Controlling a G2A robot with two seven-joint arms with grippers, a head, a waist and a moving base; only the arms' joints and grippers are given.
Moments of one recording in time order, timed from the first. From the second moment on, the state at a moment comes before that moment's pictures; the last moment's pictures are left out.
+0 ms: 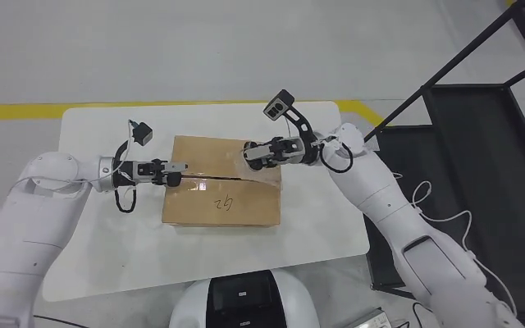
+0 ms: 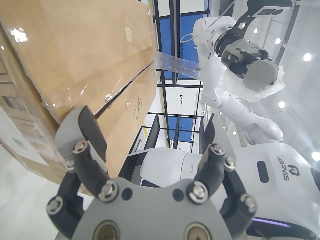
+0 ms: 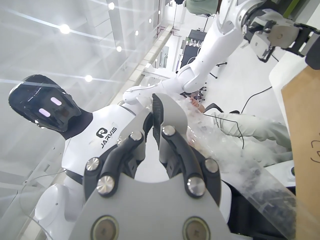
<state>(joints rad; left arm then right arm) 0.86 -0.92 -1.08 -1.23 -0.40 -0.25 -1.33 -0.74 -1.23 0.90 -1.11 0.98 -0.36 1.46</state>
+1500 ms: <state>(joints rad) 1.01 -0.87 -1.32 -1.23 -0.65 -0.38 -1.40 -0.67 -1.37 0.76 -0.80 0.69 -0.56 1.20</state>
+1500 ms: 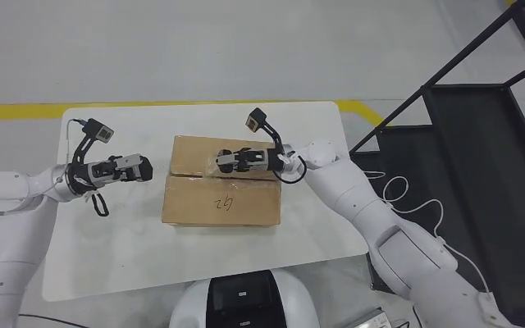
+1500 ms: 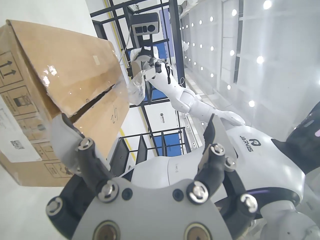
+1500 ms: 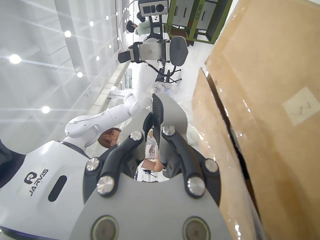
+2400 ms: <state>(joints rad) 1.04 -0.87 -1.35 -1.25 -0.64 -0.37 -1.40 -0.69 -1.42 0.71 -0.85 0.39 -0.59 0.93</state>
